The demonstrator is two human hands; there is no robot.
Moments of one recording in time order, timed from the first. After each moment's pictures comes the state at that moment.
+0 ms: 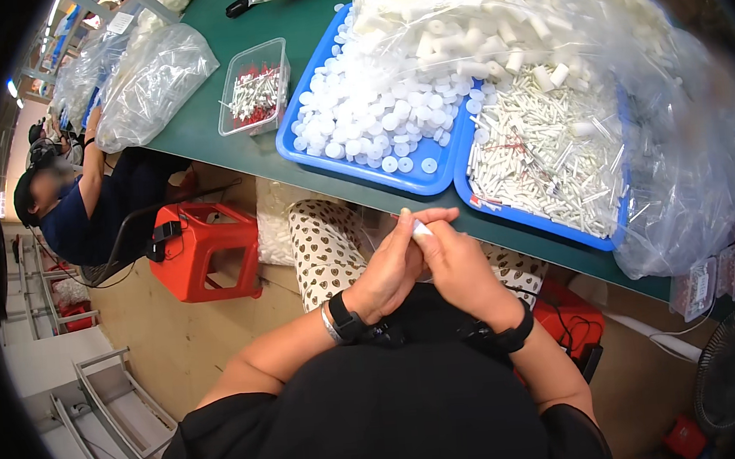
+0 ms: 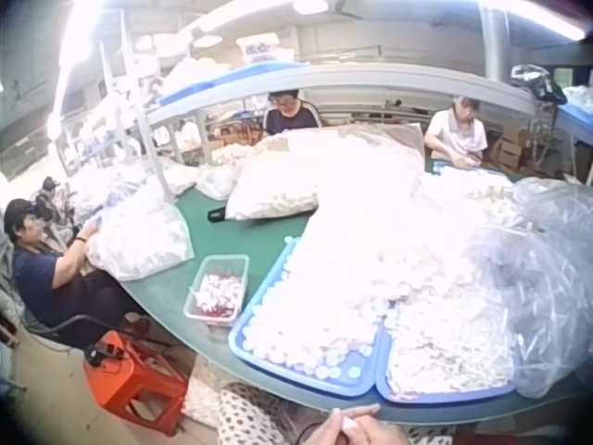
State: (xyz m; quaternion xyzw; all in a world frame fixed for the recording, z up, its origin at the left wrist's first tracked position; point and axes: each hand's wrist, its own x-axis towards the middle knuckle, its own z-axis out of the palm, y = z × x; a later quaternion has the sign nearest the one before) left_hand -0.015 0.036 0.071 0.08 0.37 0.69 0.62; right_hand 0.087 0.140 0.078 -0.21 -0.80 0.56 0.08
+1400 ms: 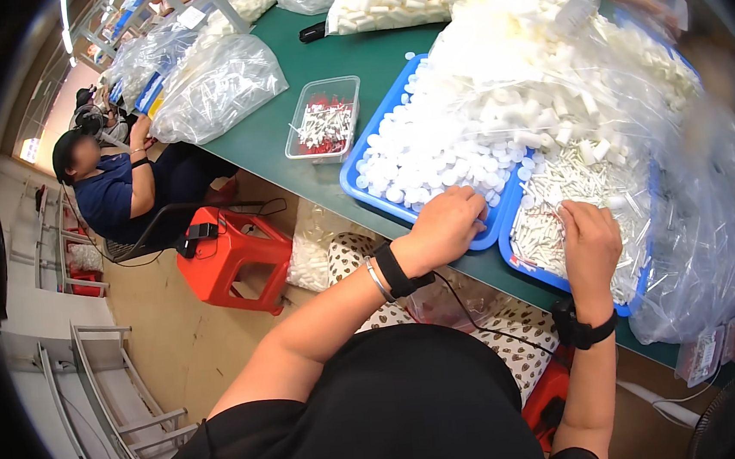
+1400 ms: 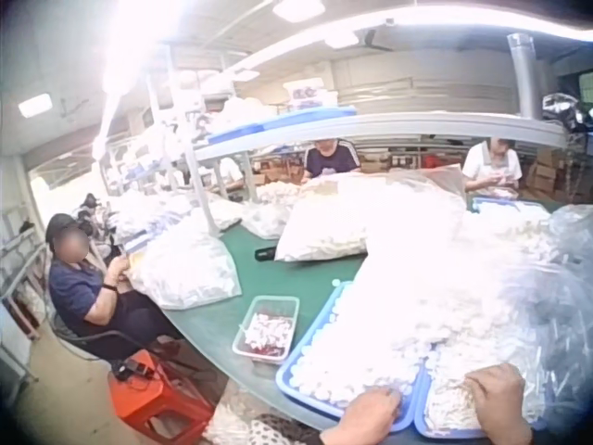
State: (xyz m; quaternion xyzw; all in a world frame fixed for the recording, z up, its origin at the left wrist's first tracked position) left_hand -0.098 0.104 0.066 0.58 0.75 0.32 0.07; right_hand 0.082 0.258 0.120 -0.22 -0.92 0.06 0.33
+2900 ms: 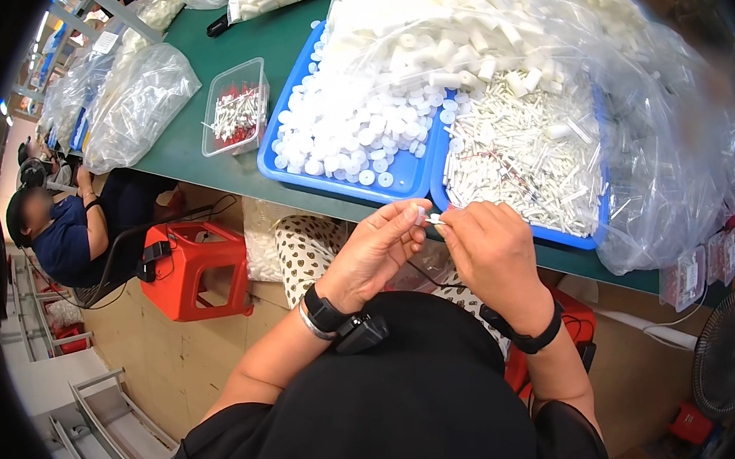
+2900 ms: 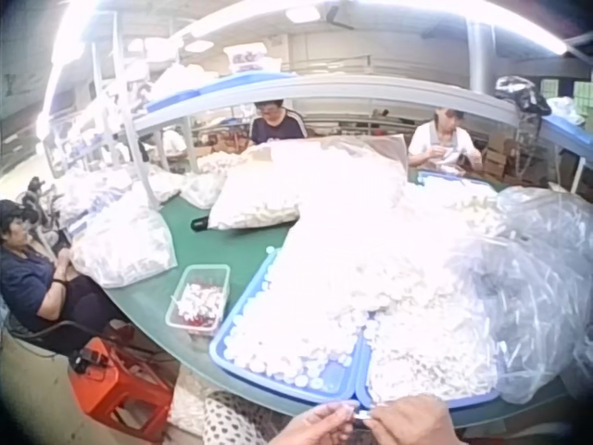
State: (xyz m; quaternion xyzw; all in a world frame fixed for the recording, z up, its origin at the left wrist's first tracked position) left_hand -0.038 0.061 0.079 0.03 0.33 0.70 0.63; right_hand 0.096 0.183 0.142 -0.11 -0.95 0.17 0.25
